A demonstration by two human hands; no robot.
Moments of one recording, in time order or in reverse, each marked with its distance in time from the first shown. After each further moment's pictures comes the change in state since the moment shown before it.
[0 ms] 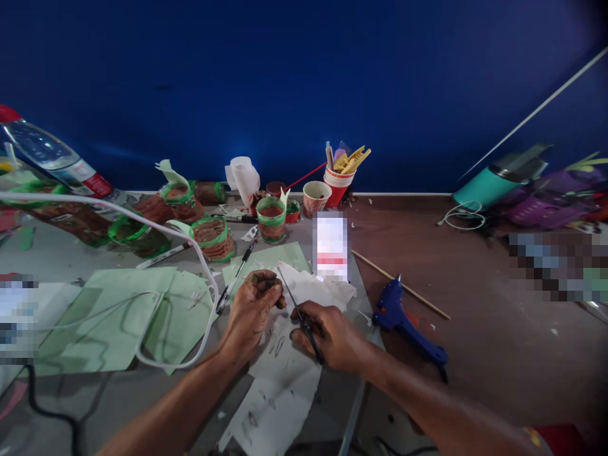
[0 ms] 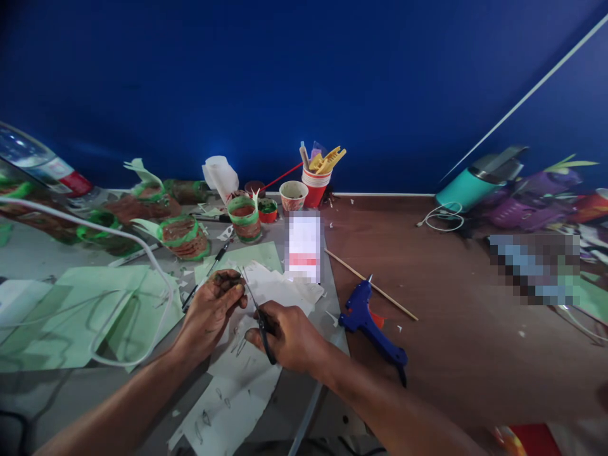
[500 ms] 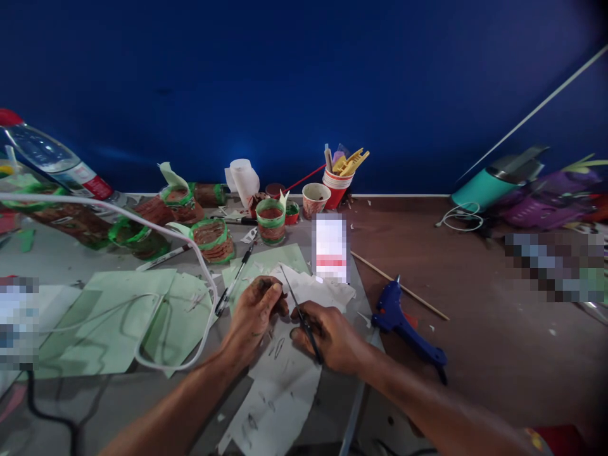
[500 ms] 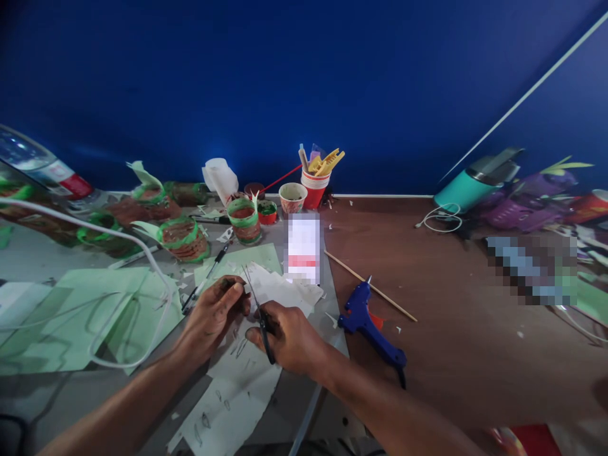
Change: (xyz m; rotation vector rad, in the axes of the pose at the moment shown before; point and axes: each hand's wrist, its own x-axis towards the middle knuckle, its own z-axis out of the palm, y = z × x) left_hand -0.005 0.002 0.002 0.046 -0.084 -0.063; right_hand 0.000 -0.001 0.000 0.057 0.033 0.013
